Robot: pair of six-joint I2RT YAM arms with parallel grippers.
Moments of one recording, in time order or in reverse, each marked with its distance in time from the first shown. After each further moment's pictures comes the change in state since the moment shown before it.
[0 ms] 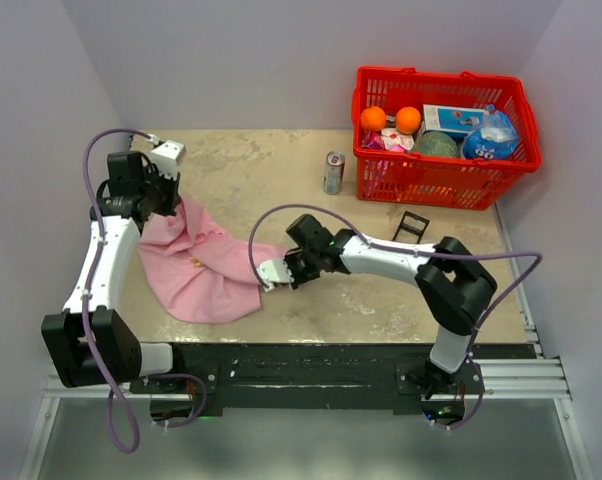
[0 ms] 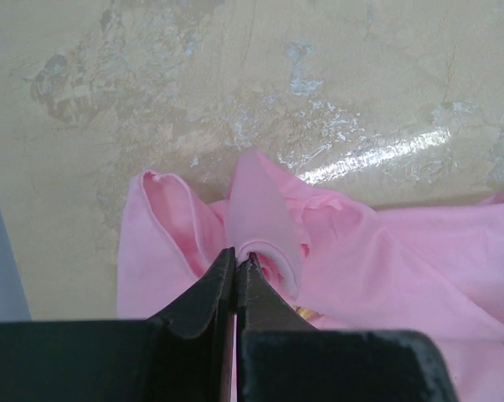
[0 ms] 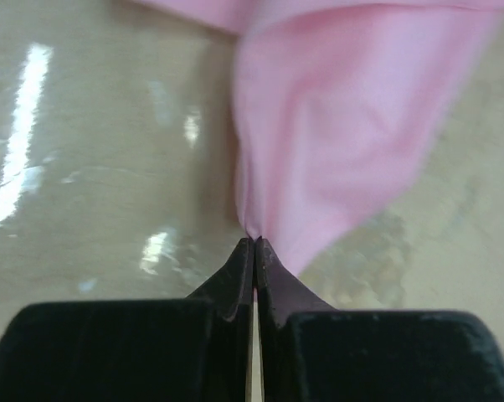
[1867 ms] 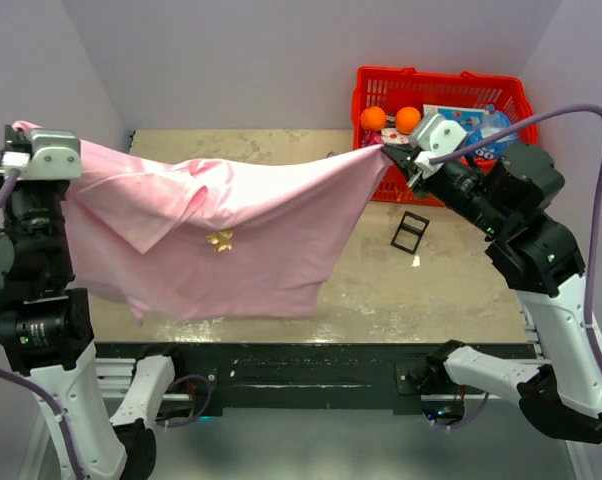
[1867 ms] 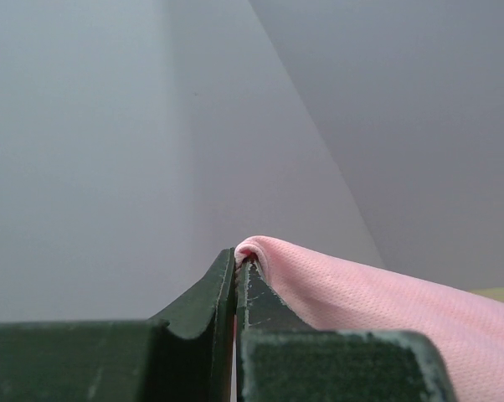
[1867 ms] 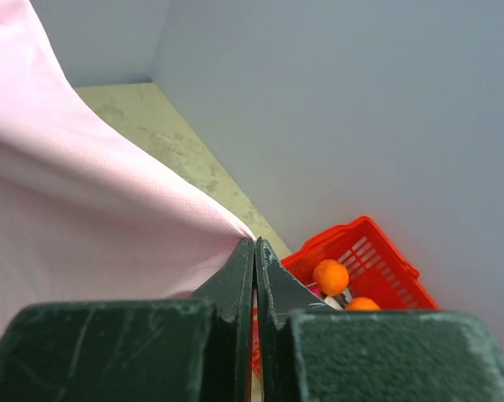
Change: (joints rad) left arm 0.052 -0.520 0.493 0.141 -0.381 0.328; right arm -0.322 -0.721 0.579 -0.214 0.115 0.628
